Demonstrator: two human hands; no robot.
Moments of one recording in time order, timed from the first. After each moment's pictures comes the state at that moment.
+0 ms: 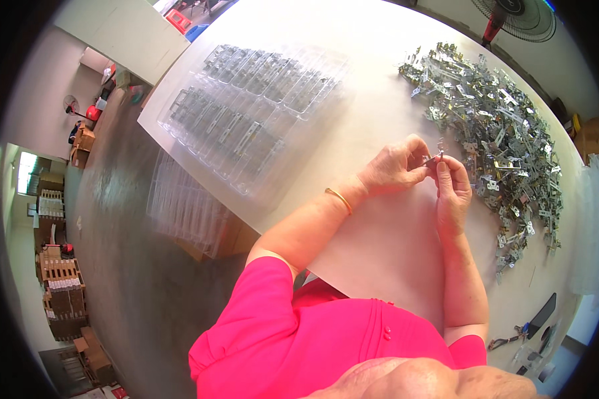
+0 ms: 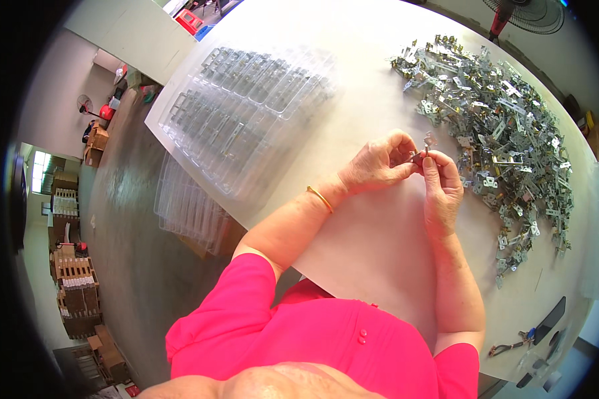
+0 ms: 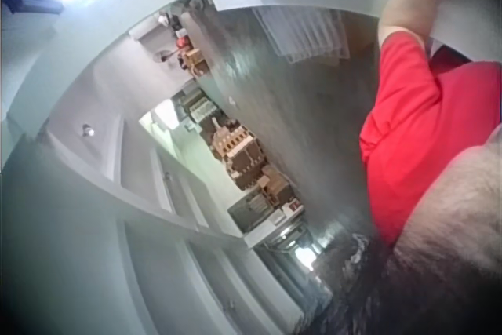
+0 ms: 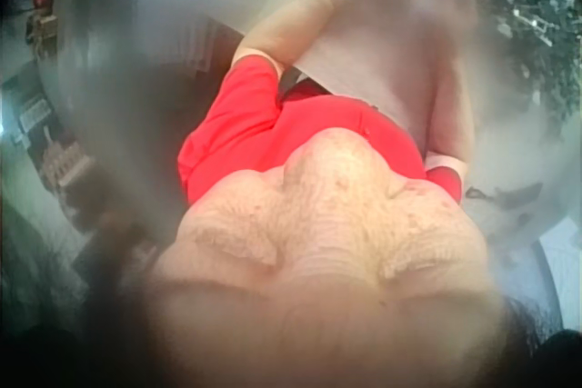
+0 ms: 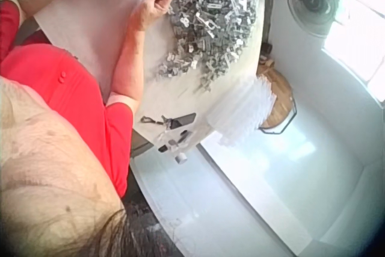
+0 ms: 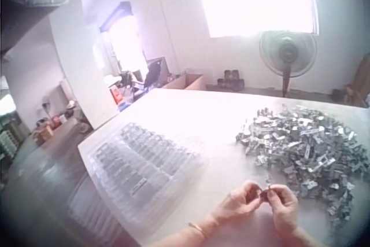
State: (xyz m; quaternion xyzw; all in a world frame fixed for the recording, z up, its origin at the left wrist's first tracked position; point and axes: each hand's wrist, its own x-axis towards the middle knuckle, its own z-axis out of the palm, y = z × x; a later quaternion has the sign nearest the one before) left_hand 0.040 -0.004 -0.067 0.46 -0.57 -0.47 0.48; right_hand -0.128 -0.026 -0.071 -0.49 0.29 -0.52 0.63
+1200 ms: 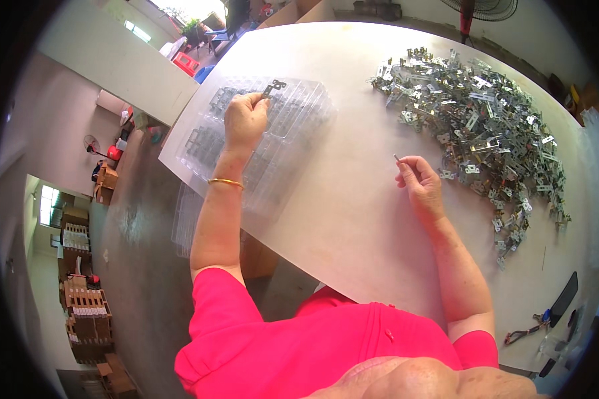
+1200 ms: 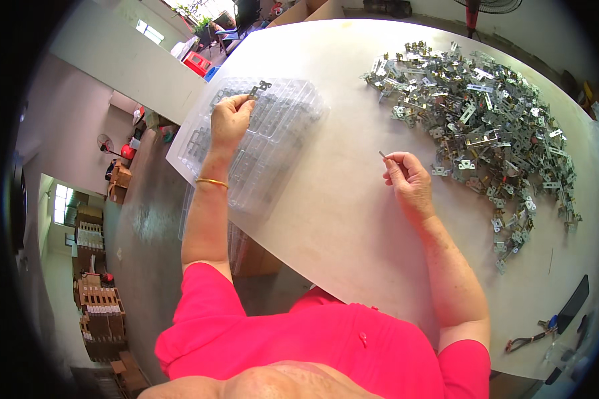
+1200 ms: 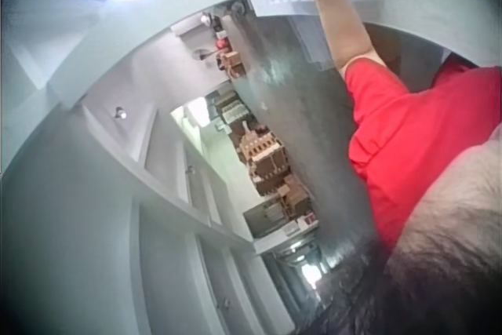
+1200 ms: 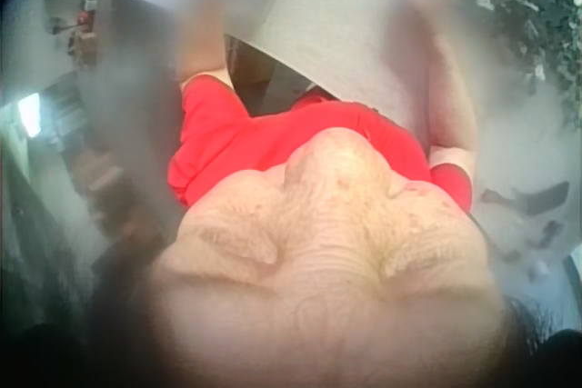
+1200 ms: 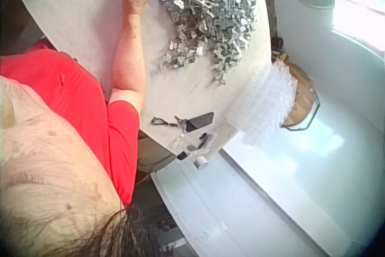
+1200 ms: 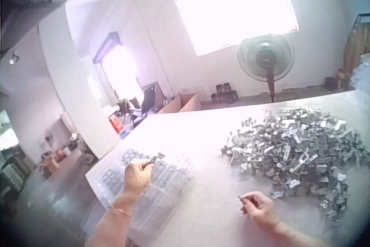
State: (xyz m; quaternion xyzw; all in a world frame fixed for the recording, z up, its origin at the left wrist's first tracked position) left_hand 0.209 0.030 0.065 0.76 -0.54 0.11 0.35; right_hand -0.127 -0.028 -0.083 -0.56 0.33 -0.45 0.62
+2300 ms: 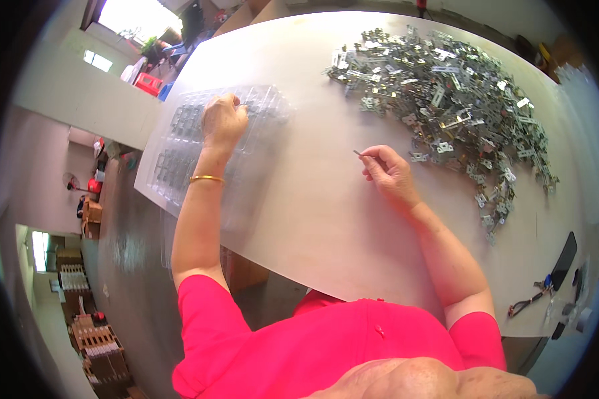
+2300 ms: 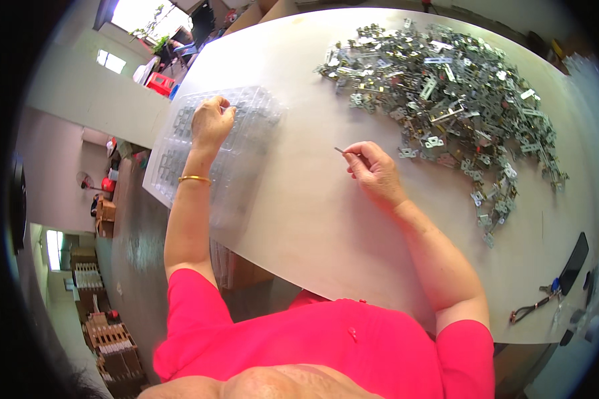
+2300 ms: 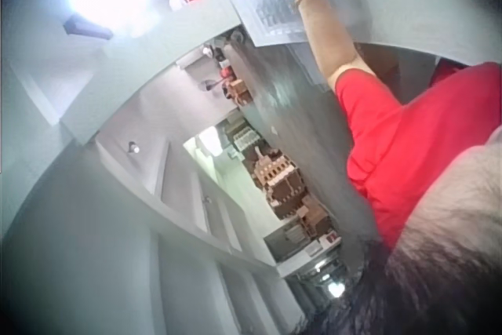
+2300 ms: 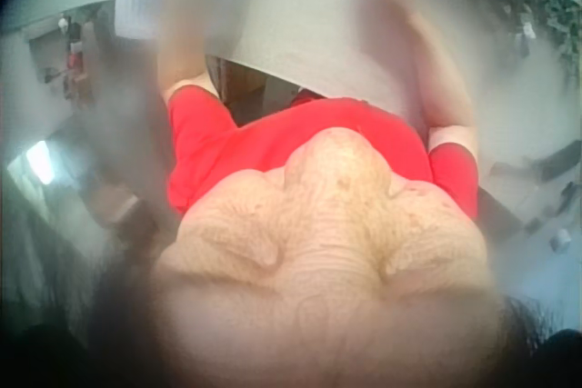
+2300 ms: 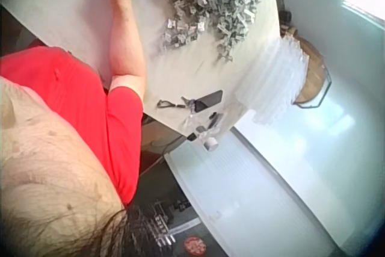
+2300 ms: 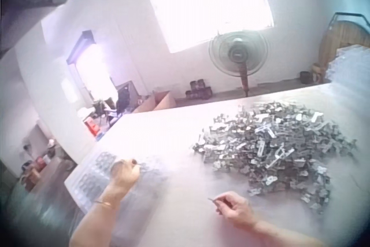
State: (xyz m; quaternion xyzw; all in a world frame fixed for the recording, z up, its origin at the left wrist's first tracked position) left_hand 0.204 -0.021 0.050 0.80 -0.57 0.12 0.14; right_hand -0.125 -0.027 -0.079 -0.58 0.33 -0.42 0.61
